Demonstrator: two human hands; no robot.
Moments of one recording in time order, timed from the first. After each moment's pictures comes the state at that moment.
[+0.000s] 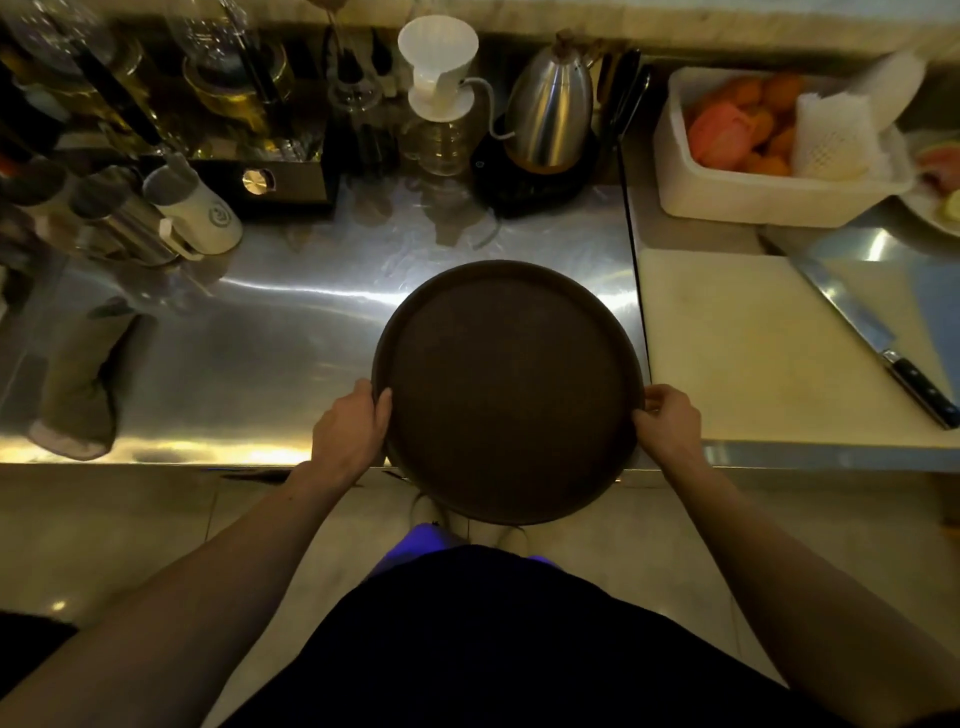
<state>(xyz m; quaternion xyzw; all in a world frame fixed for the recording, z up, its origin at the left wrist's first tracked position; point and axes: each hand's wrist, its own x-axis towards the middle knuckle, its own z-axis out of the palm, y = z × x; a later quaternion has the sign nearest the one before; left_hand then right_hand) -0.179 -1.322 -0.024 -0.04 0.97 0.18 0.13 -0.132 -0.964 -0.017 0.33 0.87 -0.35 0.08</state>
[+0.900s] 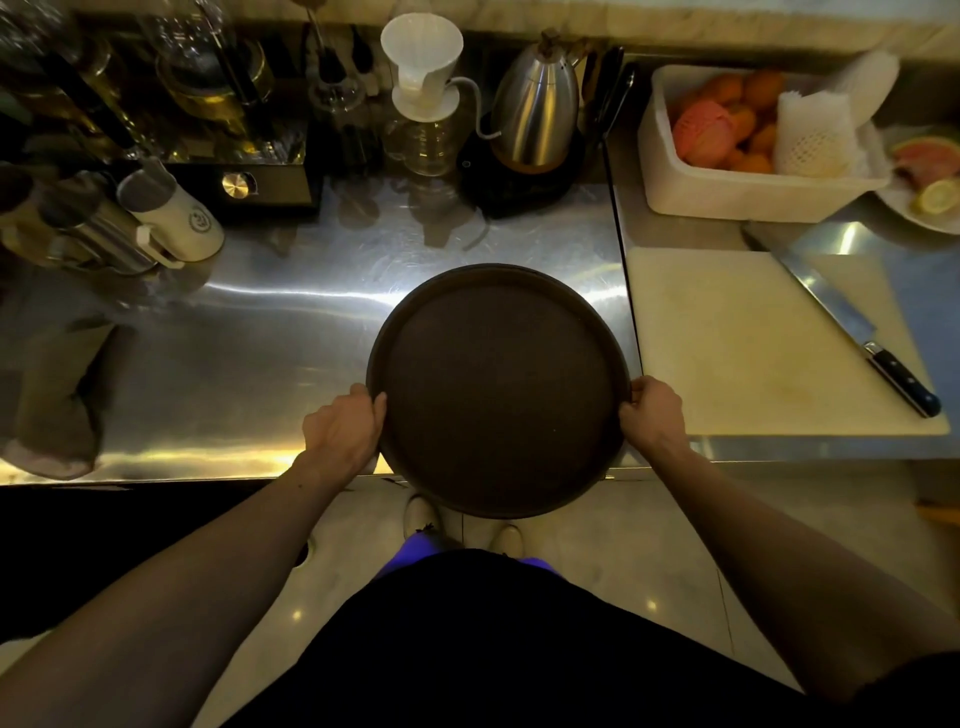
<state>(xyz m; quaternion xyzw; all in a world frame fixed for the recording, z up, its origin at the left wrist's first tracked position) -0.200 -1.326 -0.041 0.00 0.98 0.04 0.17 -0.148 -0.969 -0.025 0.31 0.91 -0.27 0.11</state>
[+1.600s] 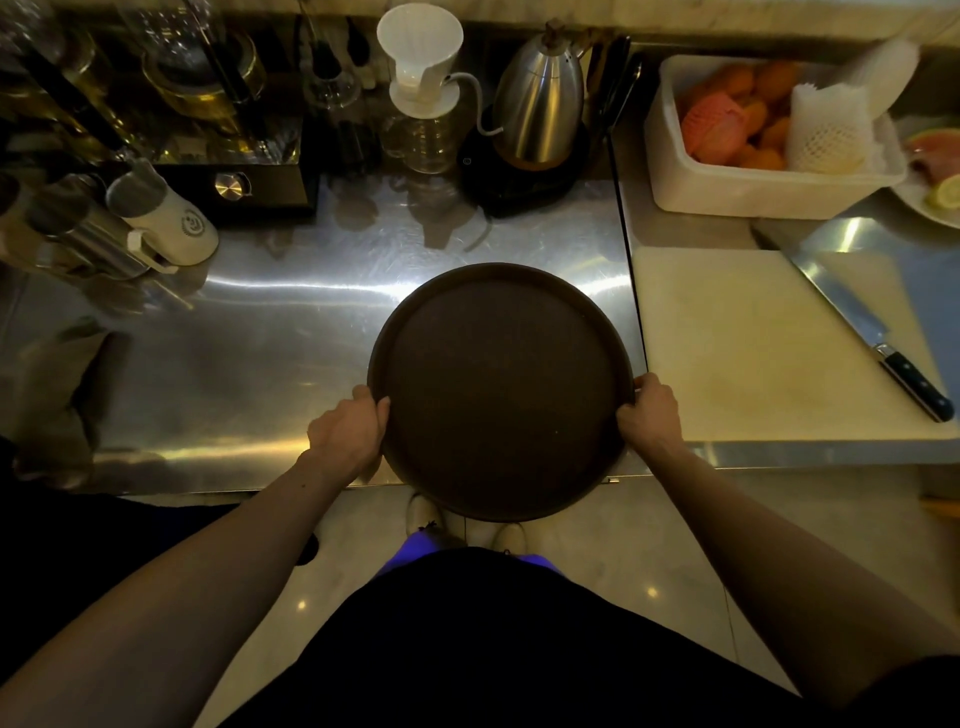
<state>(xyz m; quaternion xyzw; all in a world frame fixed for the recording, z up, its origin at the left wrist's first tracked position) -0.215 -1.324 -0.048 -0.02 0.97 0.05 0.23 -0.162 -0.975 -0.033 0.35 0.88 -0.29 0.13</state>
